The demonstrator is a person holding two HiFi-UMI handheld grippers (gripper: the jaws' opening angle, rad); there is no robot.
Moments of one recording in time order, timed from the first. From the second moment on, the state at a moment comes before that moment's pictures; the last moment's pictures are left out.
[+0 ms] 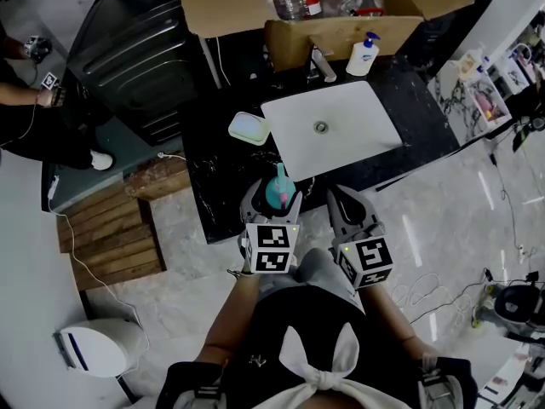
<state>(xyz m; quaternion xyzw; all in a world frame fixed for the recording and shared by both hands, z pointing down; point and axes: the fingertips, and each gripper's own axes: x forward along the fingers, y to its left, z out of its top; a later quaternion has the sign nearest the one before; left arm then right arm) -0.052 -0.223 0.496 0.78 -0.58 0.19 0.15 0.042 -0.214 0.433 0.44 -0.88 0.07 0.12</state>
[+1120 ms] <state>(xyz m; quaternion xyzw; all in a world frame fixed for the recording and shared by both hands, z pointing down) -0.055 -0.237 0.510 0.78 -0.58 0.20 0.15 0.038 -0.215 0.459 0.43 -0.88 0.10 0.15</state>
